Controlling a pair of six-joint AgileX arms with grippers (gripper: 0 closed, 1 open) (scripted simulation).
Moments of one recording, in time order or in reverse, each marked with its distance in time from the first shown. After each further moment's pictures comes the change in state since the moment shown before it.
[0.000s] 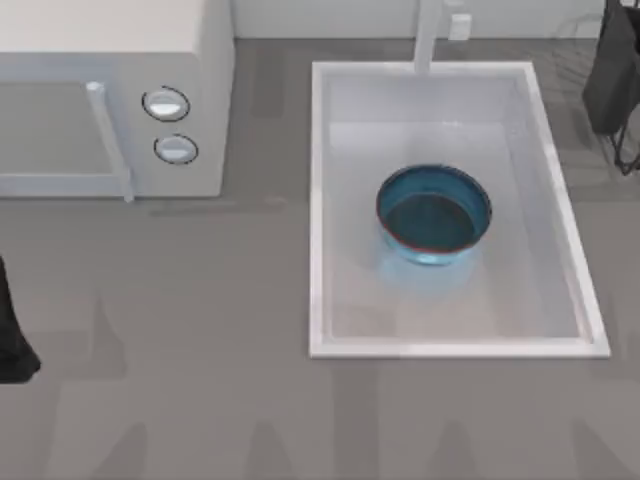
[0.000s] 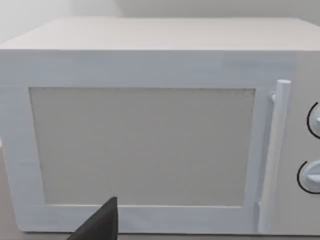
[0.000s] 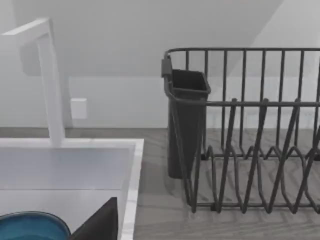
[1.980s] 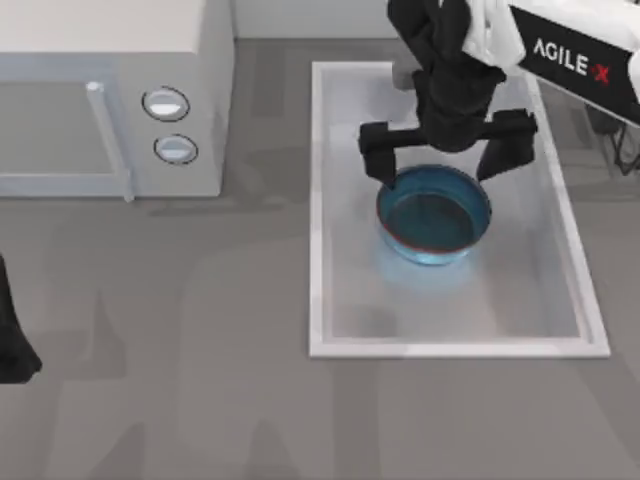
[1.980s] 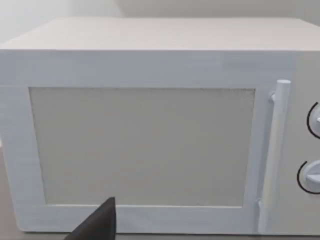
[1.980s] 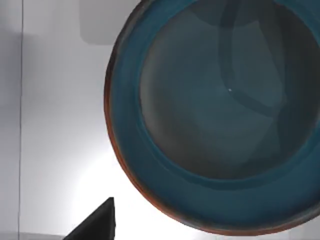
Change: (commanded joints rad) left arm 0.000 0.000 0.000 0.000 0.000 0.000; right arm 0.434 2.468 2.147 -1.091 0.087 0.343
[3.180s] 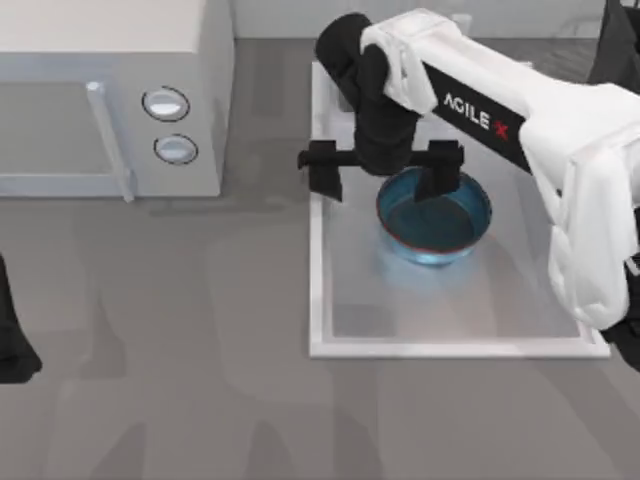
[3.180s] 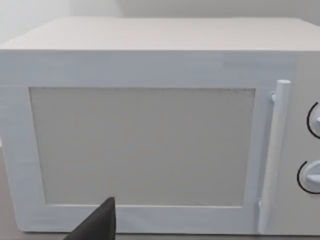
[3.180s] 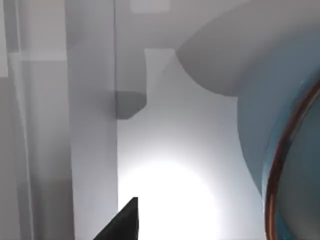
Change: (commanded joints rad) left arm 0.000 0.000 0.000 0.000 0.000 0.000; right arm 0.075 0.328 0.370 -0.025 0.025 0.183
